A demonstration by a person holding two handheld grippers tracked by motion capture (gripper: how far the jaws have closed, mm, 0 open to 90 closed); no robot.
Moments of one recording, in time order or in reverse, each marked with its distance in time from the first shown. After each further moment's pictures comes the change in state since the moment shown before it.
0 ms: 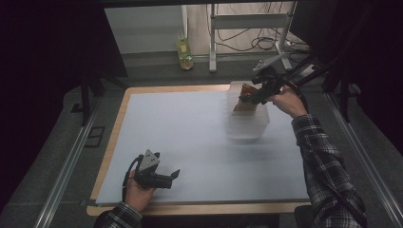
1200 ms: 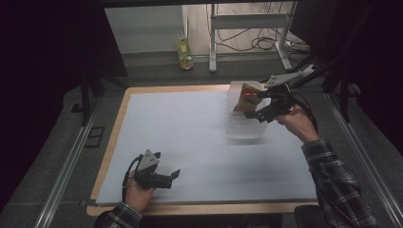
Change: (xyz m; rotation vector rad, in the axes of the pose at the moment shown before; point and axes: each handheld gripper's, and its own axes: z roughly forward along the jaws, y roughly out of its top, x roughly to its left) left arm 0.001 0.000 0.000 -0.023 -0.027 -0.010; right arm 0.050 -0.037 -0.033 -0.121 0.024 0.053
